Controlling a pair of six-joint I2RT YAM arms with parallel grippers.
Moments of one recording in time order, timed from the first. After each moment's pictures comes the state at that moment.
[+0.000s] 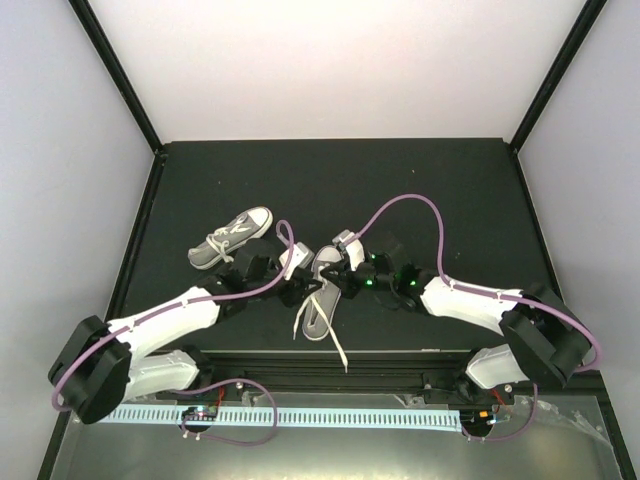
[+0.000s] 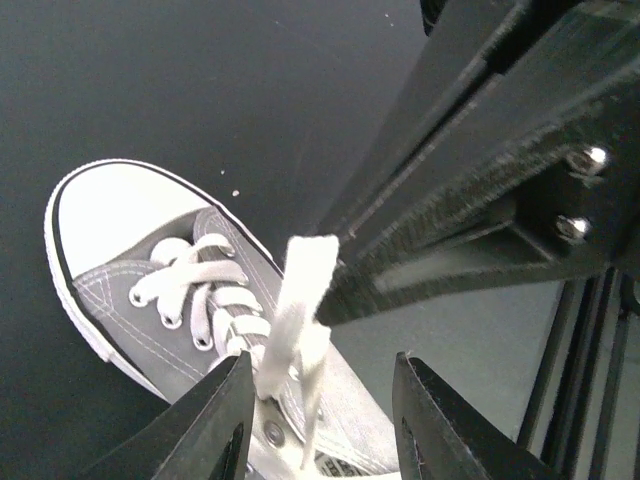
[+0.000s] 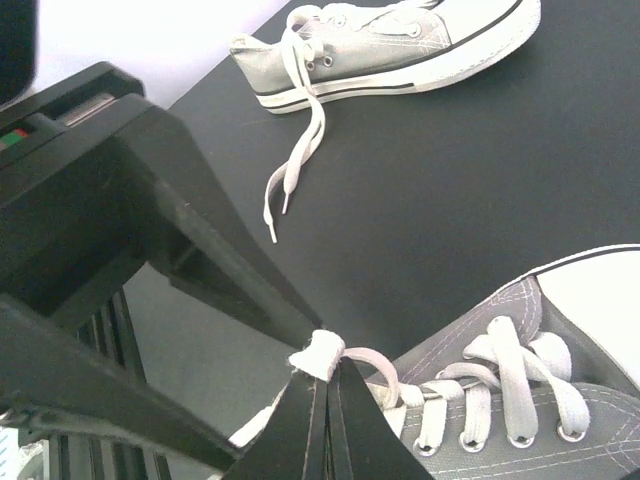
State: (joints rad) left arm -0.67 1.12 0.51 0.00 0.41 -0.13; right arm 0.79 1.40 0.63 0.27 -0.41 0.29
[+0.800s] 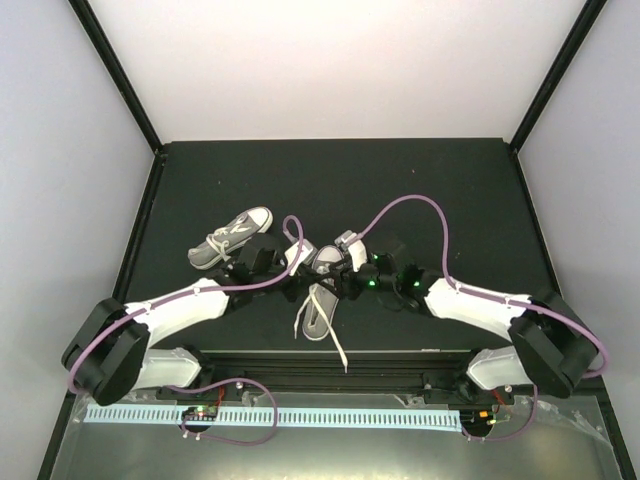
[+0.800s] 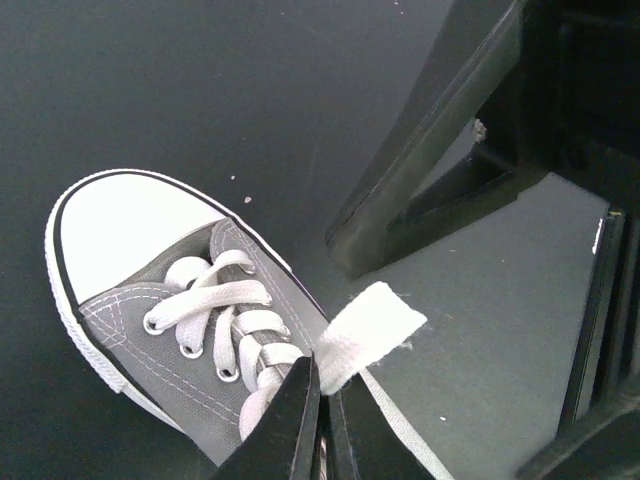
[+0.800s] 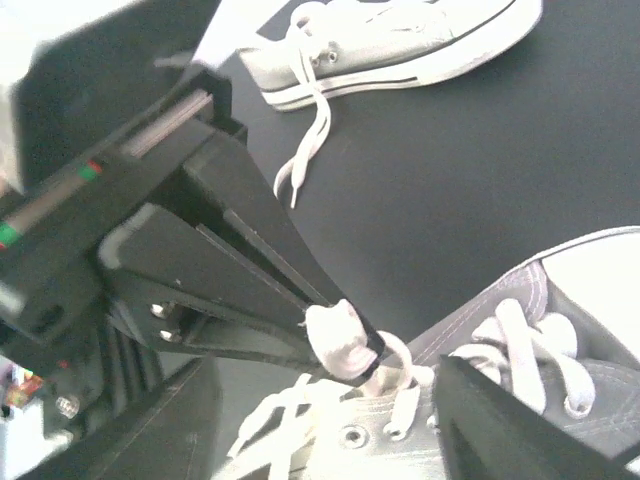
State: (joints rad) left arm -0.64 1.26 0.55 0.08 0.46 -0.06; right arm 0.79 1.37 0.63 0.23 -0.42 0.31
